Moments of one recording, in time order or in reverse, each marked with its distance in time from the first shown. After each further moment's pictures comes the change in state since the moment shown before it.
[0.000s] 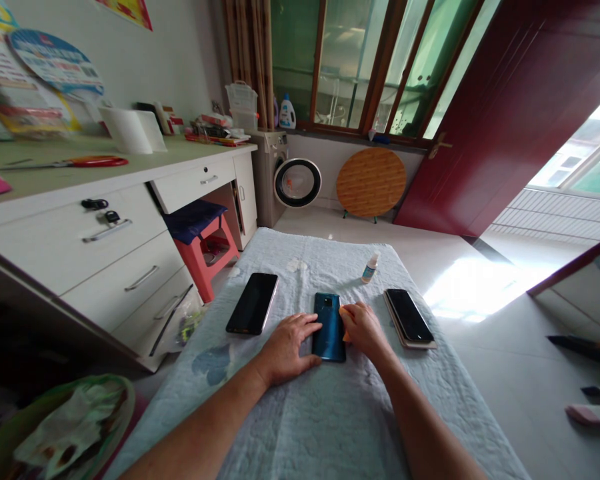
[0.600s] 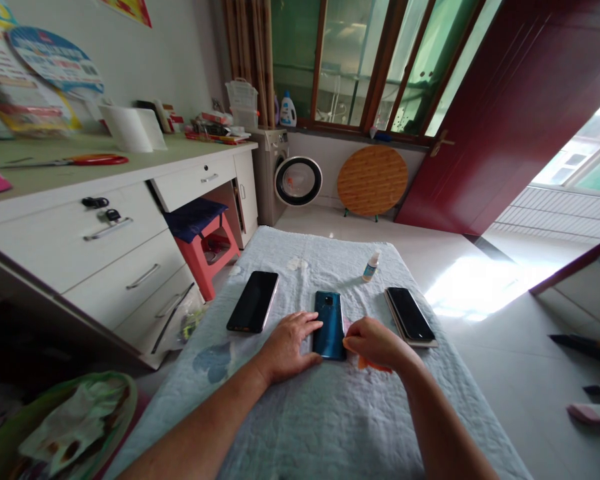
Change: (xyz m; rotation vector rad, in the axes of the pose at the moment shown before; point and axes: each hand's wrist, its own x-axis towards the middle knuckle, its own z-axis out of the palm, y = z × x) left_hand 0.000 0.000 0.001 0.002 0.003 -0.016; right_hand -0.022 -0.011 -0.039 0.219 -0.559 0.138
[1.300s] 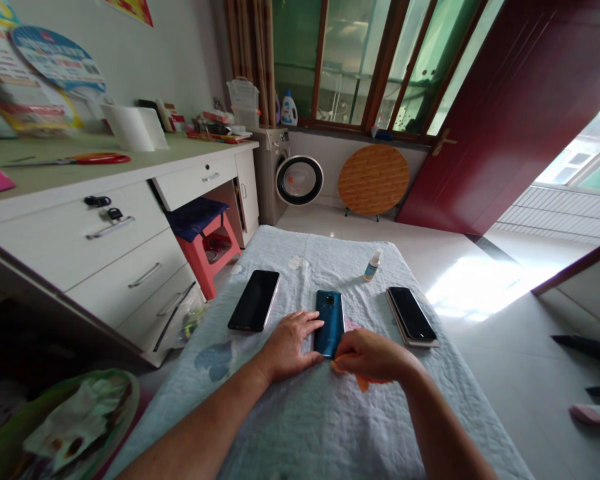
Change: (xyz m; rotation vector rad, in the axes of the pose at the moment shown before) left_hand 0.000 -0.002 0.002 0.017 0.009 0.017; right_hand -0.013 -0.009 0.003 -0.067 -0.209 -0.281
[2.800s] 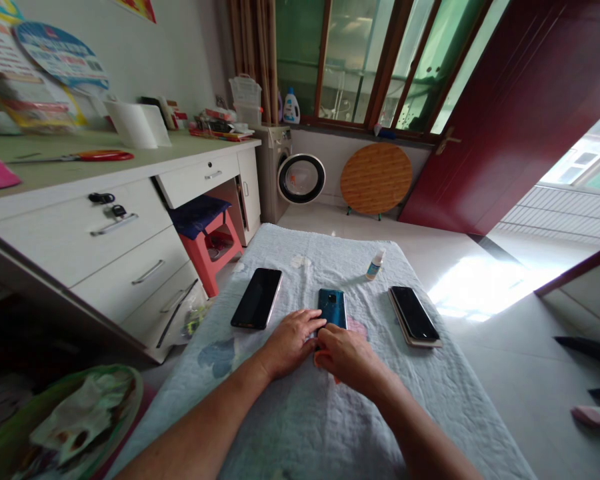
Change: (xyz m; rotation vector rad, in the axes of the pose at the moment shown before) left_hand 0.001 -0.004 0.001 -0.015 -0.008 0.029; right_hand 0.023 -0.033 0.034 -0.472 0.282 0.002
